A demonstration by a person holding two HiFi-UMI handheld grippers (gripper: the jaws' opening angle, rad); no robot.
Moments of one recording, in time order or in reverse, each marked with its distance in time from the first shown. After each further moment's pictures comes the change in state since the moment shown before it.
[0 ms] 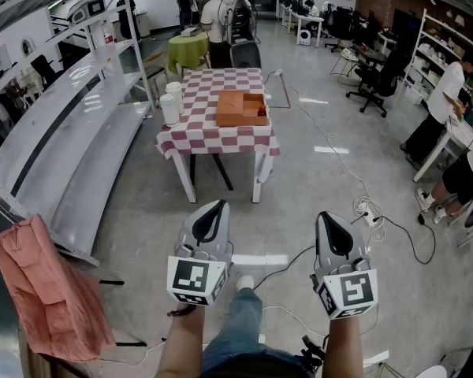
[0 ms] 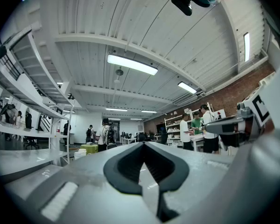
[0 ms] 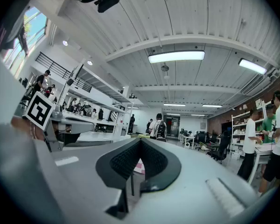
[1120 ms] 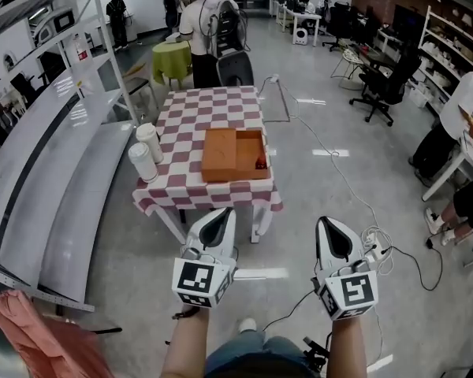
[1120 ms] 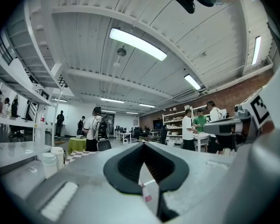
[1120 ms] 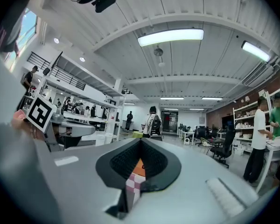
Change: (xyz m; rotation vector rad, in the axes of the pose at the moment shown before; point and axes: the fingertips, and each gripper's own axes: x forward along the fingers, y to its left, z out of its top) left arm 0.297 0.108 -0.072 -0.065 0.060 -0.088; right arm 0.280 -0.131 -0.066 0.036 0.054 -0.029
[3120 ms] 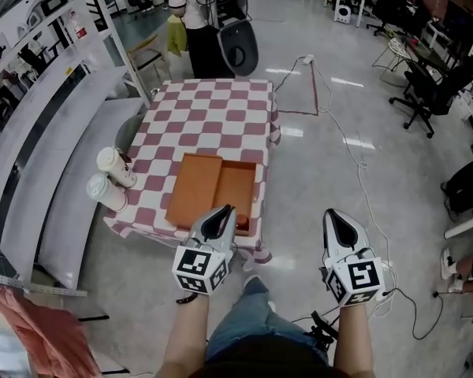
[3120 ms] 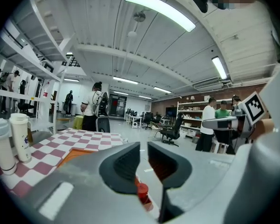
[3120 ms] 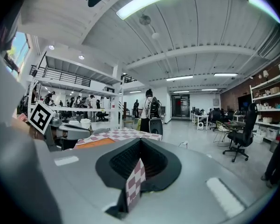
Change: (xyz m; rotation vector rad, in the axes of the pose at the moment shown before) left arm 0.314 0.084 -0.119 -0.155 0.202 0.126; right arm 0.294 -0.225 -0.115 0.091 0.168 0.175
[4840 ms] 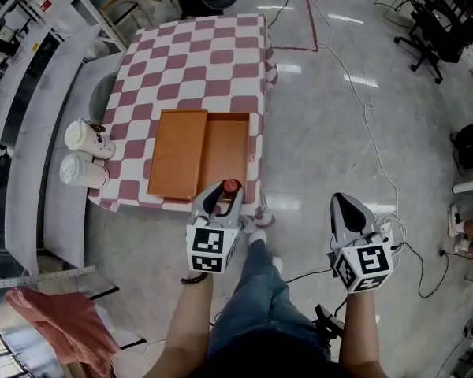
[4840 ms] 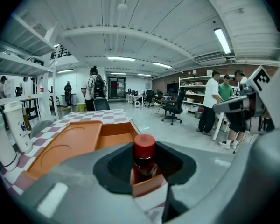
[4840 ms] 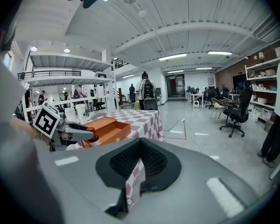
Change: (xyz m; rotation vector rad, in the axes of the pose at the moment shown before) left arm 0.041 0.014 -0.114 0.102 0.291 0.051; right arm 0.010 -0.019 -0.108 0.122 0.226 -0.027
